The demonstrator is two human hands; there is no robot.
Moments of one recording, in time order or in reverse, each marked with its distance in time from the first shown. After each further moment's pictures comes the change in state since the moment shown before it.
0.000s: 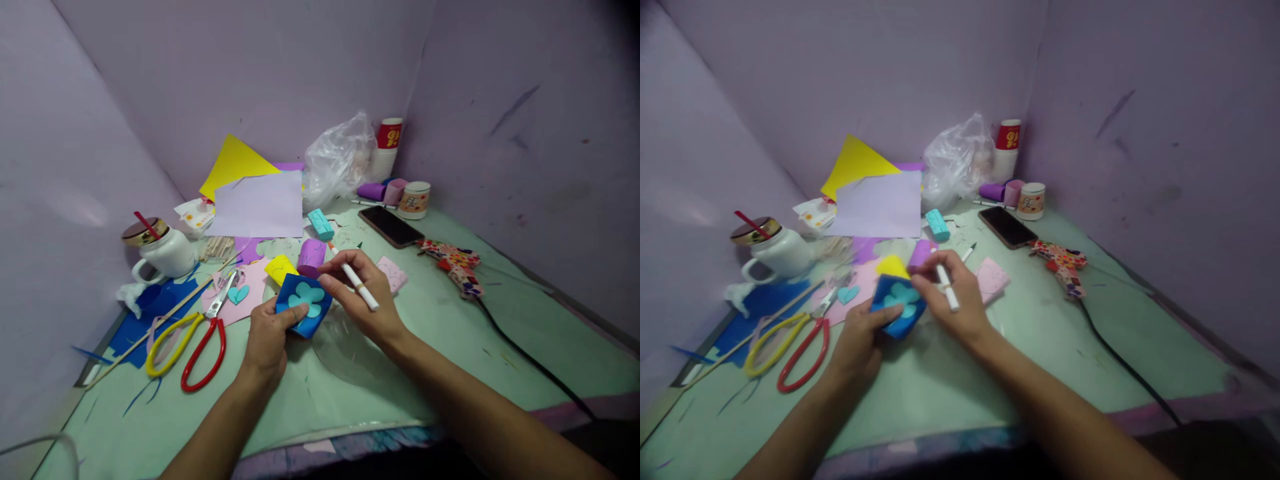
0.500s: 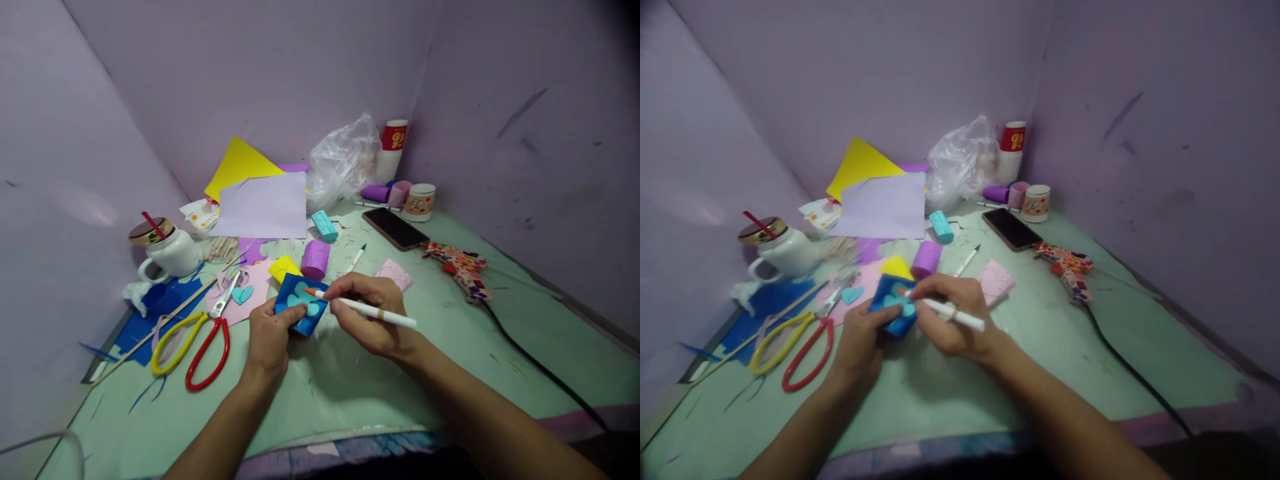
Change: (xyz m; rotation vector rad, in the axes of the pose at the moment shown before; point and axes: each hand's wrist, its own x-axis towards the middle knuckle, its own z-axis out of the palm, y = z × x) left_hand 0.000 0.001 -0.001 0.015 0.082 0.054; right_hand -0.009 -0.014 -0.008 -0.194 -0.167 -0.288
